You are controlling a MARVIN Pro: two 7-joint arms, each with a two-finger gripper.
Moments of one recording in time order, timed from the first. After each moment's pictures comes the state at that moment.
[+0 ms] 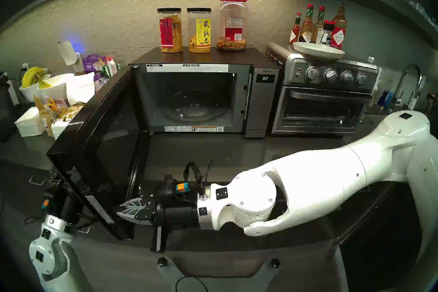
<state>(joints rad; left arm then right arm) 2.06 -1.80 -2.33 -2.16 -0.24 -0.27 -0.78 -0.13 -1.04 -0.46 -2.06 1.12 -0.29 -0.04</state>
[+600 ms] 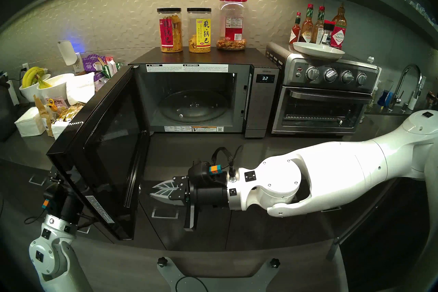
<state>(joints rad) 2.06 -1.80 -2.32 -2.16 -0.24 -0.27 -0.78 -0.04 -0.85 -0.51 -2.05 1.11 -0.31 0.06</state>
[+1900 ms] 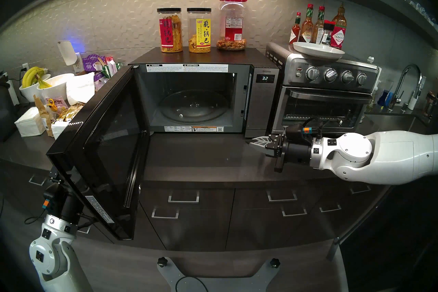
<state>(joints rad) 2.05 -1.80 -2.32 -2.15 -0.24 -0.27 -0.78 0.30 -0.42 -0.84 -1.88 1.22 -0.47 0.26</state>
